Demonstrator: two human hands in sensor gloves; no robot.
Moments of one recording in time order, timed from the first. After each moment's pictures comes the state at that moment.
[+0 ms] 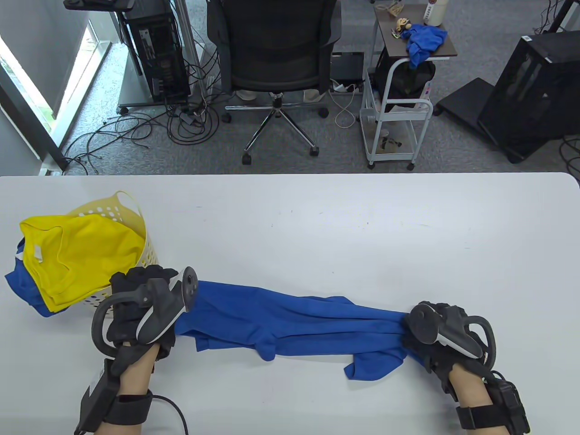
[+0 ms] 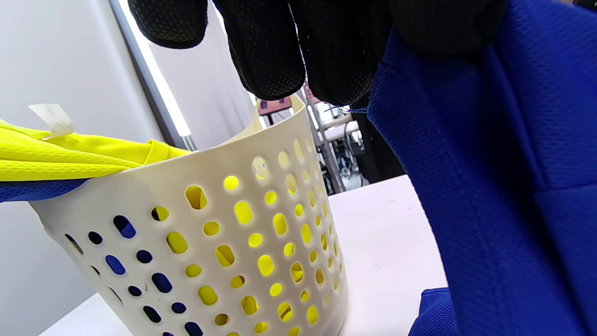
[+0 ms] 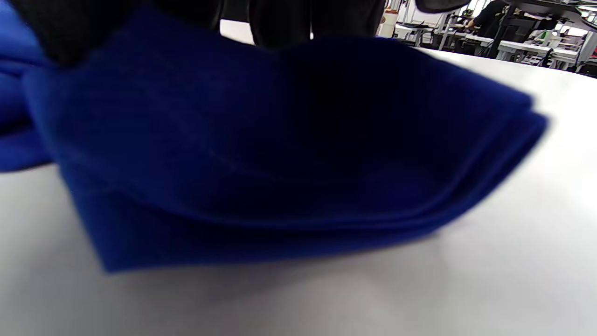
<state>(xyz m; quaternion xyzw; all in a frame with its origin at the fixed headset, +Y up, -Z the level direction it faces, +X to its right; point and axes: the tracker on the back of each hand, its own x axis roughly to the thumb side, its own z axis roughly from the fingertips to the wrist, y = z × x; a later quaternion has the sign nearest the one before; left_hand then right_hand) -0.244 -0.600 -0.300 0.04 0.12 -0.19 0.97 0.246 -0.737 -0.300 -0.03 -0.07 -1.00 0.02</state>
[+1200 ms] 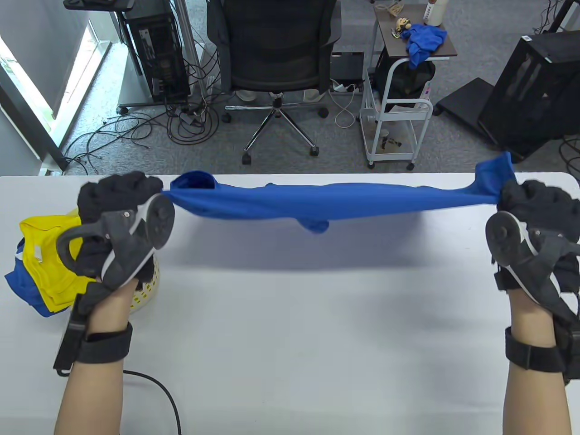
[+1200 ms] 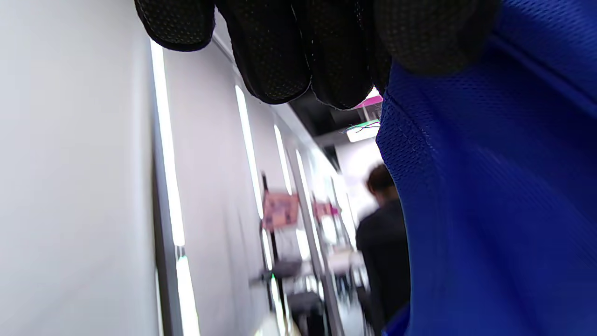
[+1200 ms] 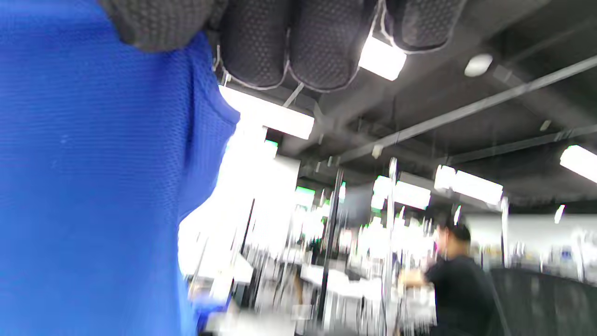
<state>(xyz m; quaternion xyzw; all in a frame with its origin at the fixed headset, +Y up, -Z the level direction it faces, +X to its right) -0.239 -0.495 -0.321 0.21 0.10 -0.16 0.96 0.289 -0.512 -0.303 0.15 0.27 -0.95 0.10</state>
